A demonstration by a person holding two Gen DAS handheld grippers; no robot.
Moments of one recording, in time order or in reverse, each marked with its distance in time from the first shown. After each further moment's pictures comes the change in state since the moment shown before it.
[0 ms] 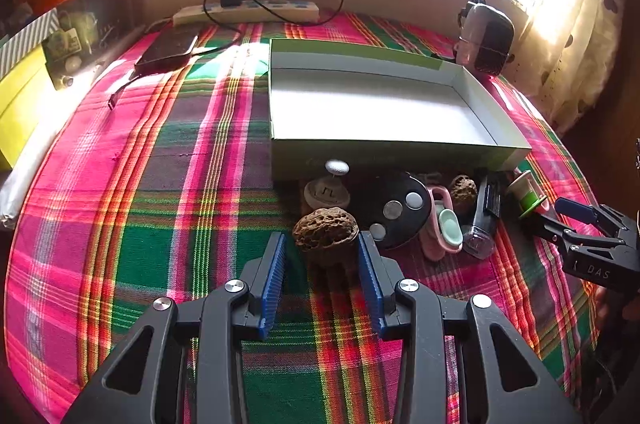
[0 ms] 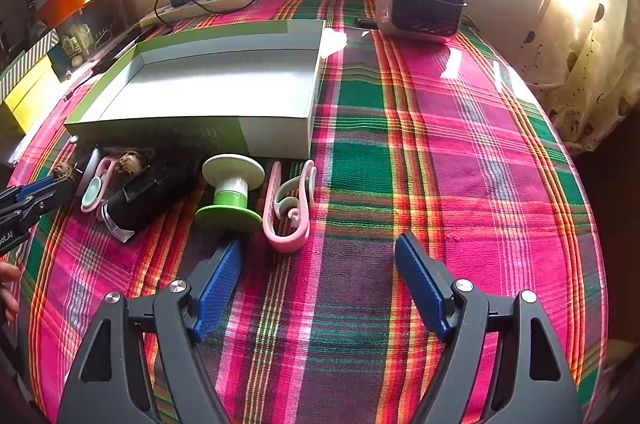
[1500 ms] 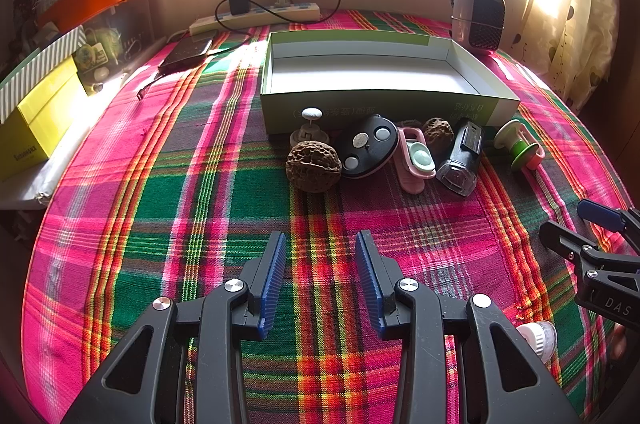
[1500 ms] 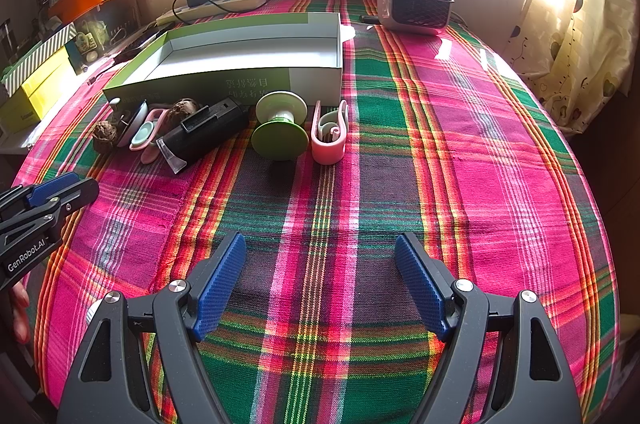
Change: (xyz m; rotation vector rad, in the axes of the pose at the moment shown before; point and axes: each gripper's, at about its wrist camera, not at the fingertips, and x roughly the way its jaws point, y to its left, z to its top) left arm -0.023 -0.029 -0.042 0.055 -0.029 0.128; right arm -0.034 0.029 -0.050 0.020 -0.040 -0.006
